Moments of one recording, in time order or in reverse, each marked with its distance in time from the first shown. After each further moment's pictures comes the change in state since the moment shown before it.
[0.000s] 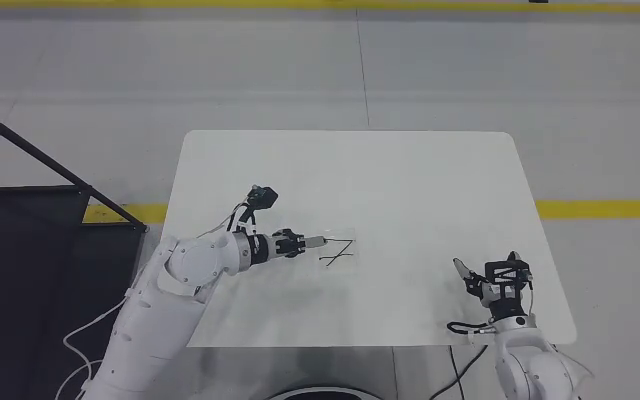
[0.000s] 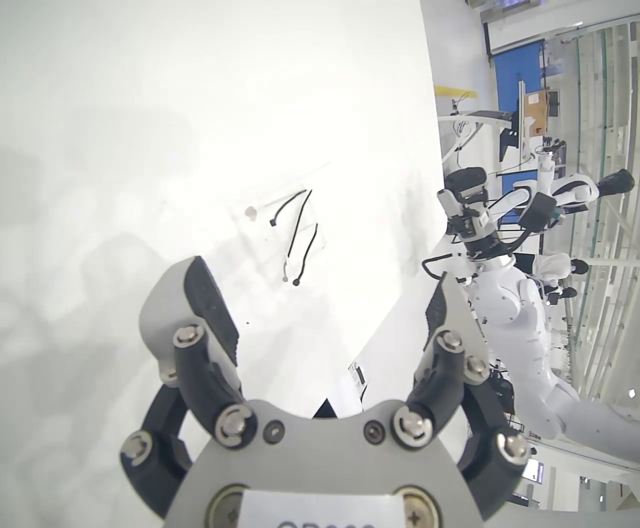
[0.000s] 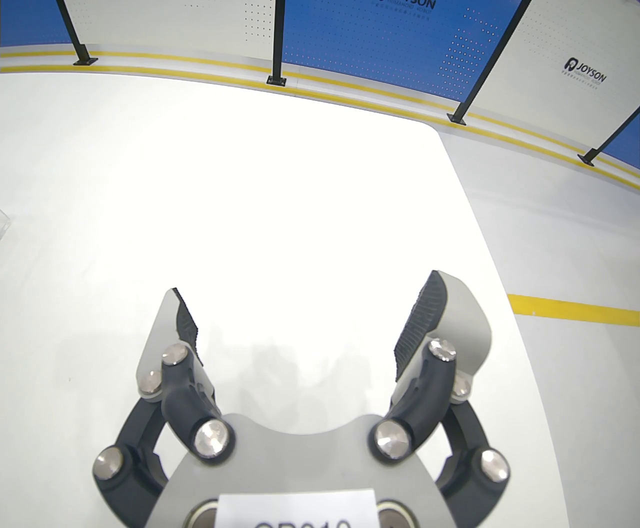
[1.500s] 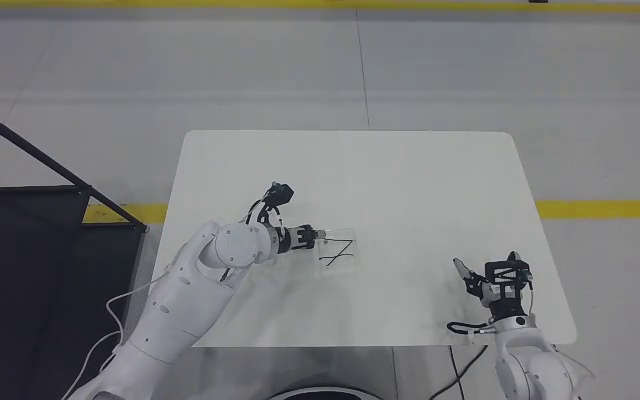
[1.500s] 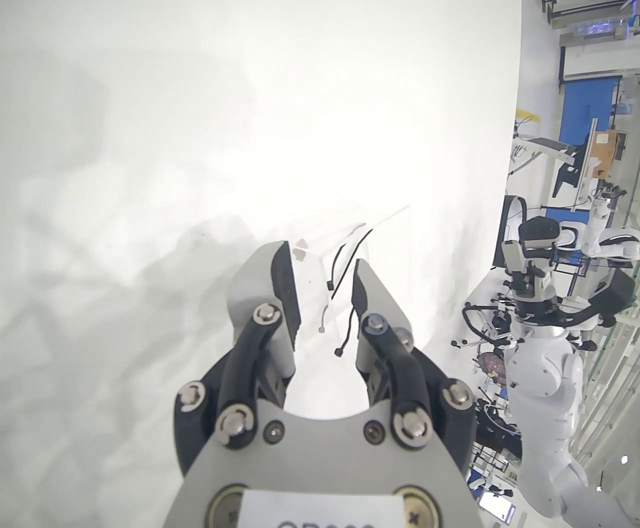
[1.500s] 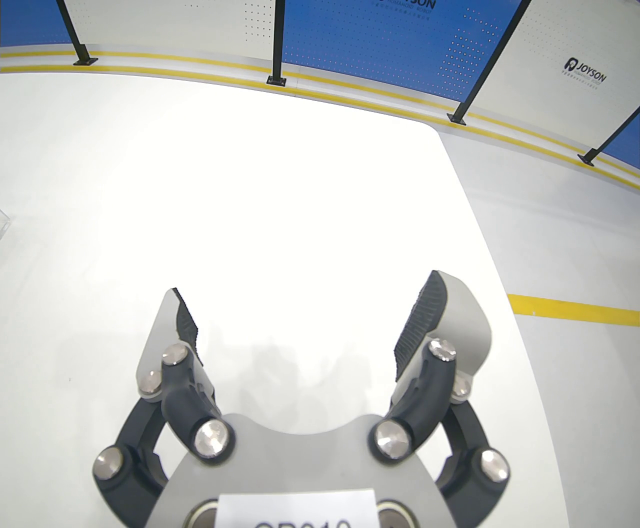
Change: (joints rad) left arm -0.182 -0.041 0.215 0.197 0.052 0.232 0.103; right arm 0.000 0.000 0.000 0.000 0.000 0.000 0.000
